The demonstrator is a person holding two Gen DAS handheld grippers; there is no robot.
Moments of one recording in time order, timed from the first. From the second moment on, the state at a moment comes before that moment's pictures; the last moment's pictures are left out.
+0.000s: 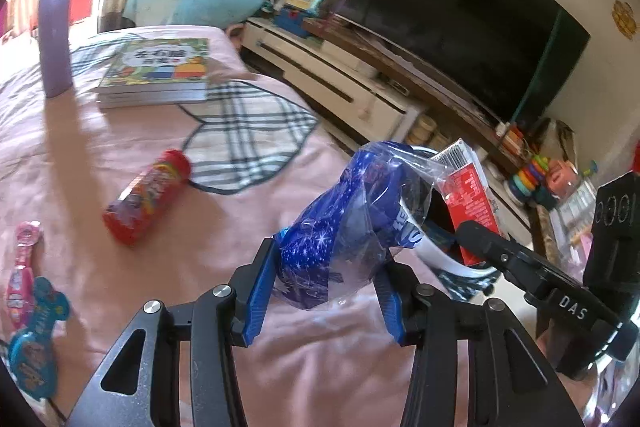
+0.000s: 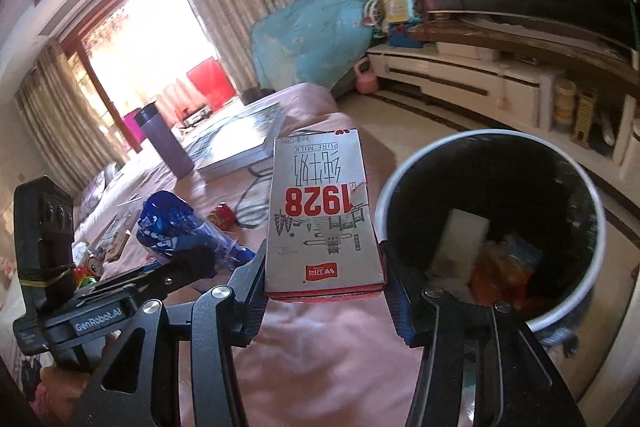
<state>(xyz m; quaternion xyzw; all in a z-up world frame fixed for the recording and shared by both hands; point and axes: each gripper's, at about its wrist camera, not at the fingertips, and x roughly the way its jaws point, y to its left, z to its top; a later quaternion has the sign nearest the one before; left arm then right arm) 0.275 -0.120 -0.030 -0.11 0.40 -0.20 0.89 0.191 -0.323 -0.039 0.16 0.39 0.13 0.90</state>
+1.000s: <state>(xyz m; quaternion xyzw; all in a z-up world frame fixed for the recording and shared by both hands) 0.312 -0.235 -0.025 -0.06 0.41 -0.26 0.87 0.180 -0.428 -0.050 0.18 0.39 0.03 0.90</state>
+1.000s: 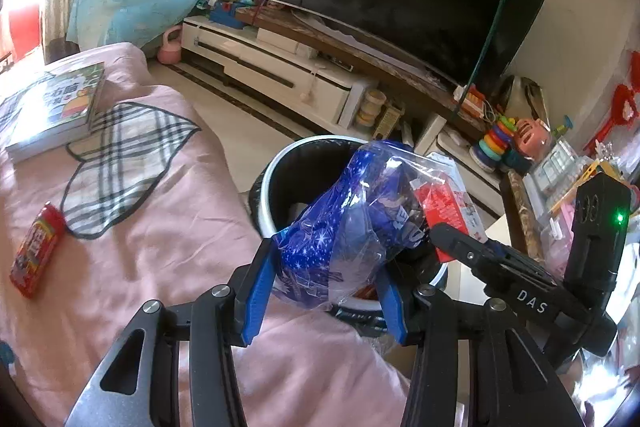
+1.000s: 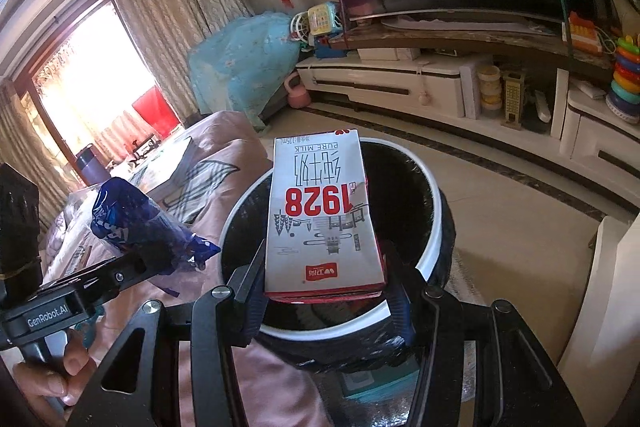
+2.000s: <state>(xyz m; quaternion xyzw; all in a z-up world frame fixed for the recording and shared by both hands) 0.328 -0.260 -0.034 -0.06 0.42 -0.26 0.87 0.193 -0.448 -0.055 0.21 0.39 0.02 0.89</state>
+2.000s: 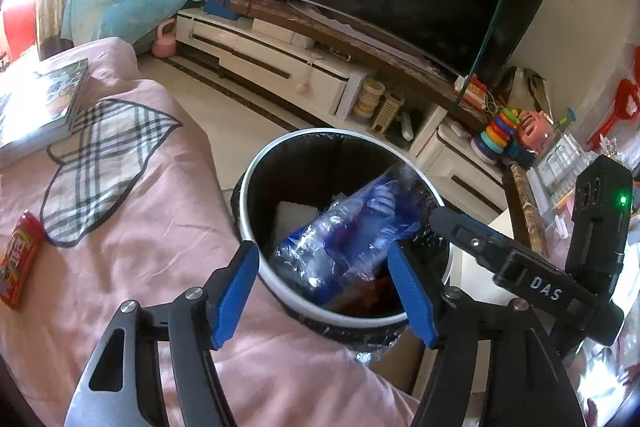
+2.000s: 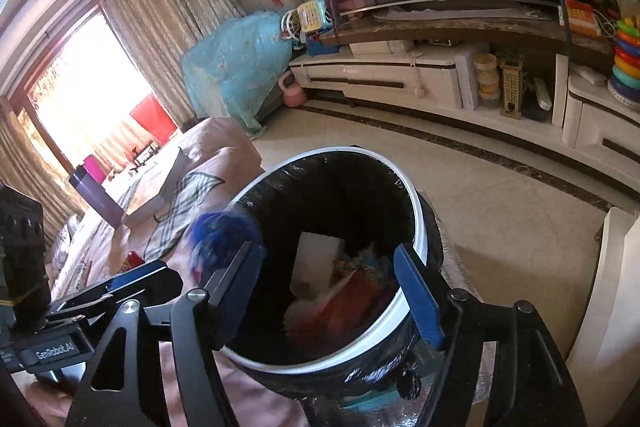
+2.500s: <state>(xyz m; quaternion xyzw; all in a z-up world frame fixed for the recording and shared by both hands) 0.266 -0.175 -0.041 -0.10 0.43 -0.21 0.87 0.153 -0.409 -0.047 0.23 0.38 0.04 0.90</state>
